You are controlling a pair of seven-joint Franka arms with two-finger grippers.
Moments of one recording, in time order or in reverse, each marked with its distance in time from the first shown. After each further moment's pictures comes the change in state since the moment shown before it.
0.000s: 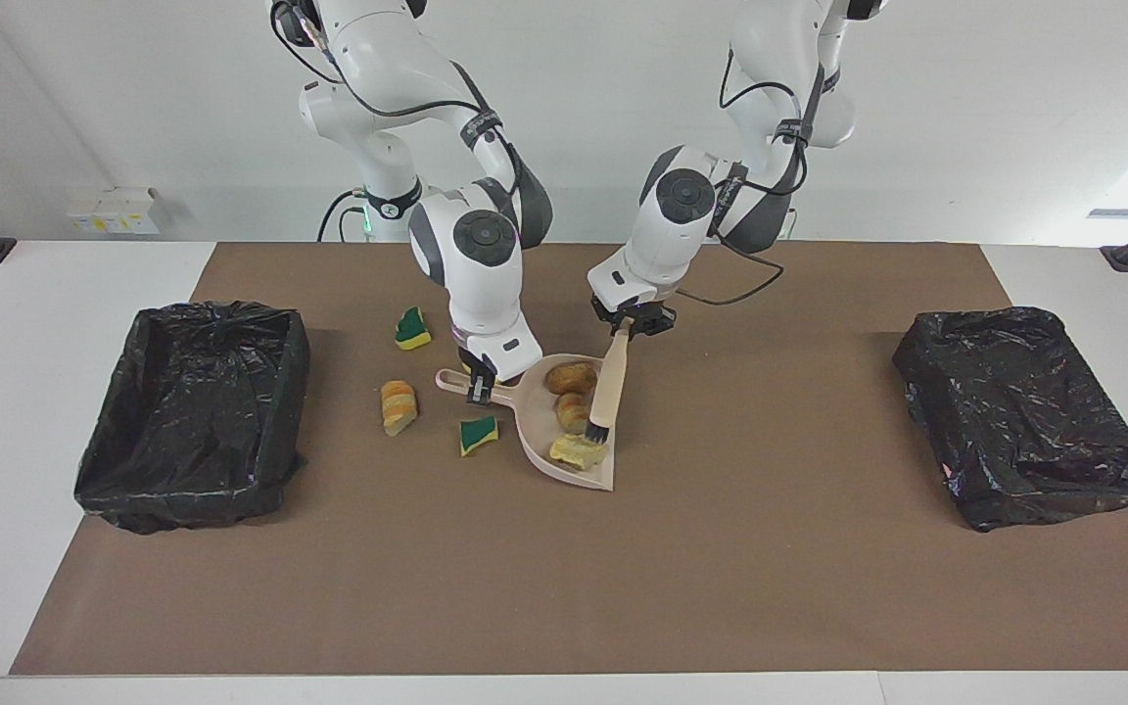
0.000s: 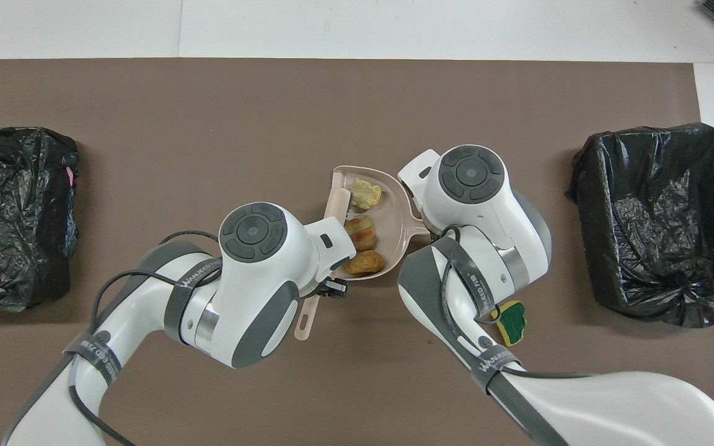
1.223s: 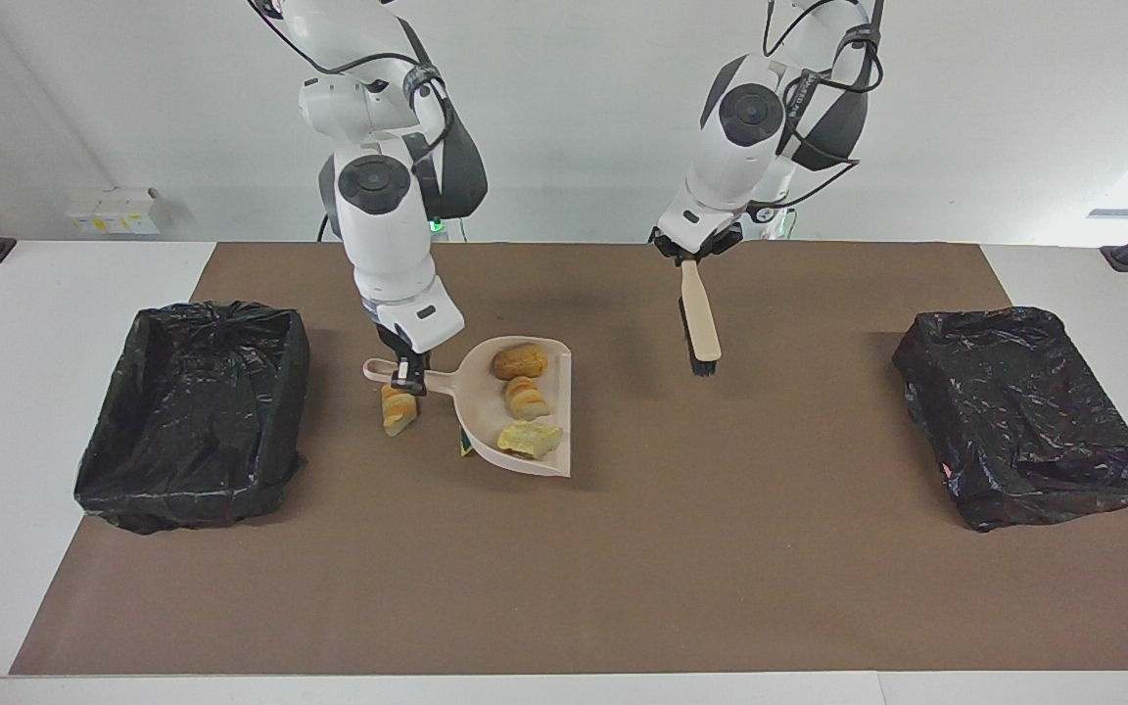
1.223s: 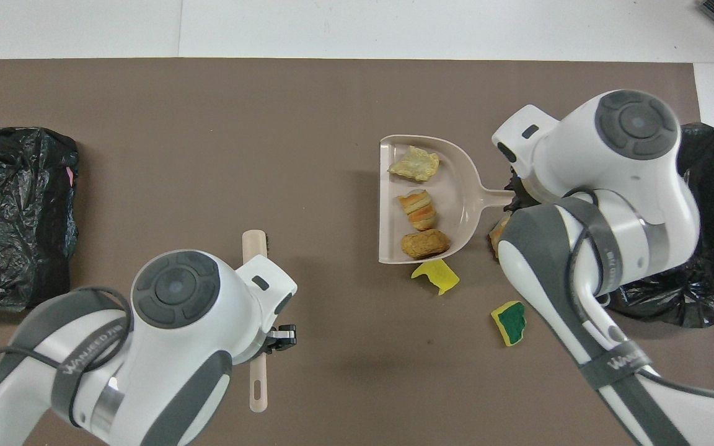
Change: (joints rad) left arm -0.005 -0.321 -0.005 -0.186 0.066 -0.266 -0.363; right arm -0.207 -0.141 -0.003 0.065 0.046 -0.131 -0.296
